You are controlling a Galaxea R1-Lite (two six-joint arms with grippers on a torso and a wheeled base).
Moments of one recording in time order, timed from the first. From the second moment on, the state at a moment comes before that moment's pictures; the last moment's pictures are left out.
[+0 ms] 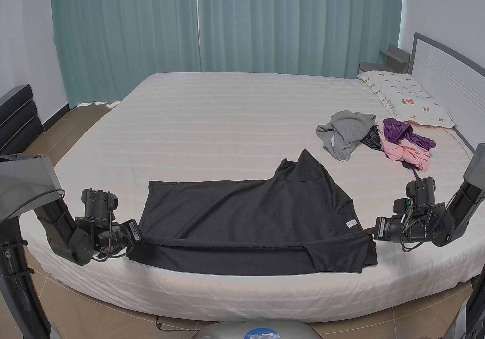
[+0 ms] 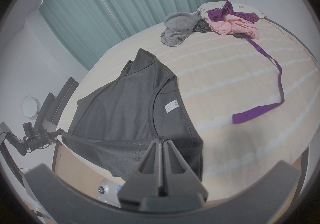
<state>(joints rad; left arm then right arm) -0.08 2.14 -0.56 -0.81 0.04 -0.52 0.06 2.06 -0.56 -0.68 0.20 0.29</state>
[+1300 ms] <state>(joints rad) -0.07 2.03 -0.52 -0.81 -0.02 -0.73 0.09 1.94 -0.45 -0.78 0.29 0.55</state>
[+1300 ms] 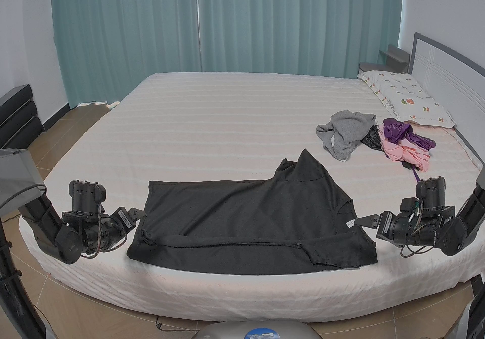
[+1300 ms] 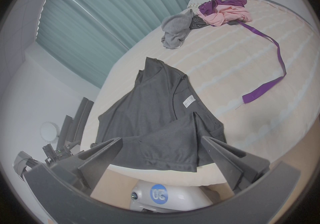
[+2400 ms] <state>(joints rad) -0.11 2.10 -0.50 -0.74 -0.23 -0.83 0.11 1.99 -0.29 -1.03 0.37 0.72</state>
